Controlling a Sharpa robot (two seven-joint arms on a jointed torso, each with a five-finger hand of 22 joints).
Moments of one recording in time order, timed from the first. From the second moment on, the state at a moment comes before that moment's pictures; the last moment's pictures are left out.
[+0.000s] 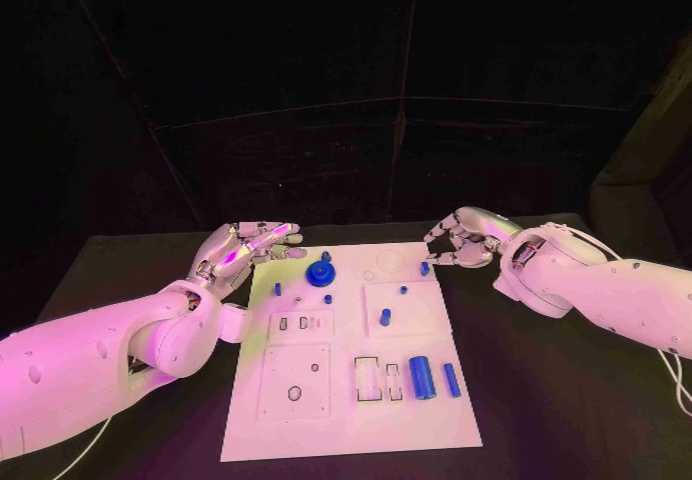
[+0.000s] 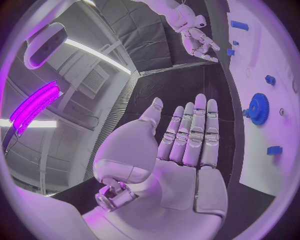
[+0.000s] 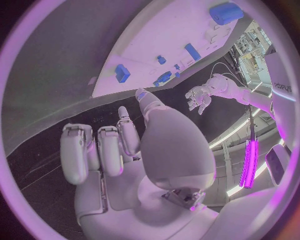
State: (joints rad) left arm 1.22 -0.84 -0.11 1.48 -0.07 -0.21 0.64; left_hand 1.15 0.16 0.00 -0.13 0.05 0.94 0.24 0.10 0.07 1.02 0.18 0.11 0.07 1.11 0.13 0.17 0.12 0.18 0.84 0.25 0.28 0.09; right arm 1.24 -0.92 0.00 1.39 -1.30 -0.34 0.01; right_hand 1.34 -0.12 0.15 0.13 0.27 0.92 0.16 0.07 0.07 1.42 0.08 1.32 1.31 1.47 0.00 1.50 1.31 0.05 1.47 0.11 1.52 1.31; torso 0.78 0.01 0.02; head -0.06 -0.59
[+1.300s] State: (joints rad) left arm 1.22 -0.83 -0.11 1.46 -0.07 -0.20 0.64; left_hand 1.15 0.16 0.00 -0.13 0.05 0.94 0.24 0.10 0.07 1.02 0.18 0.11 0.07 1.11 0.13 0.17 0.12 0.18 0.84 0.25 0.28 0.09; right arm 1.19 -0.87 0.00 1.29 -1.26 -0.30 0.10; right_hand 1.38 -0.09 0.15 0.10 0.25 0.92 0.16 0.07 0.07 1.42 0.08 1.32 1.31 1.47 0.00 1.50 1.31 0.05 1.47 0.11 1.52 1.31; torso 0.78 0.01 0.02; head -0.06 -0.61
